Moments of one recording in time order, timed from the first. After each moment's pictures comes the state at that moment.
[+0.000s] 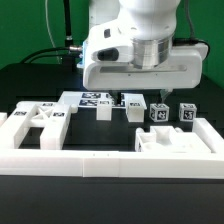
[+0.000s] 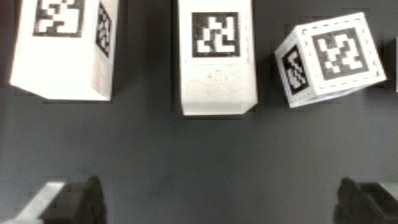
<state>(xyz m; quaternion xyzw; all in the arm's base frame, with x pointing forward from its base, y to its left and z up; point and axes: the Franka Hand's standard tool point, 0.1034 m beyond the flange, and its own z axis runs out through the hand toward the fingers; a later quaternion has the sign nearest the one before) 0.495 0.037 0.048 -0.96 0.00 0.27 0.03</state>
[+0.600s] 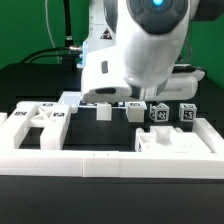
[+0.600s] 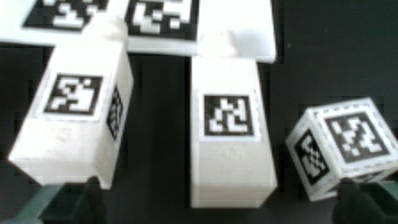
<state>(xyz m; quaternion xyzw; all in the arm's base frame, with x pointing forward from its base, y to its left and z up) 0.483 0.033 0.031 -0.89 -0.01 0.45 0.03</state>
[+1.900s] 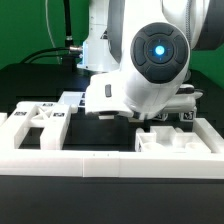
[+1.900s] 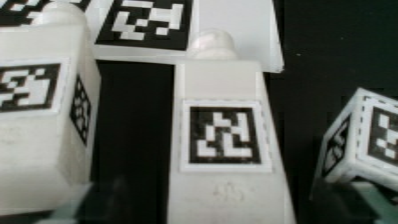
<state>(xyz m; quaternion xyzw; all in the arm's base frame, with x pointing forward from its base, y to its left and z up) 0.459 0.039 0.006 -0.89 -0.01 0.46 0.03</state>
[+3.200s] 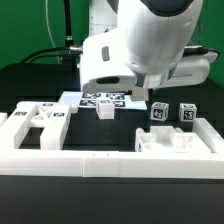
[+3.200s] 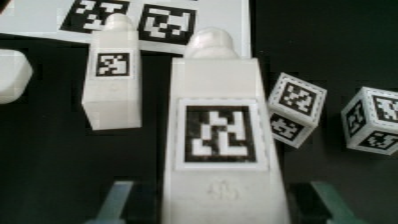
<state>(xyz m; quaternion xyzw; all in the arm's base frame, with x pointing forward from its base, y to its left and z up) 0.524 0.033 0.072 -0.90 -0.03 0.44 0.05</state>
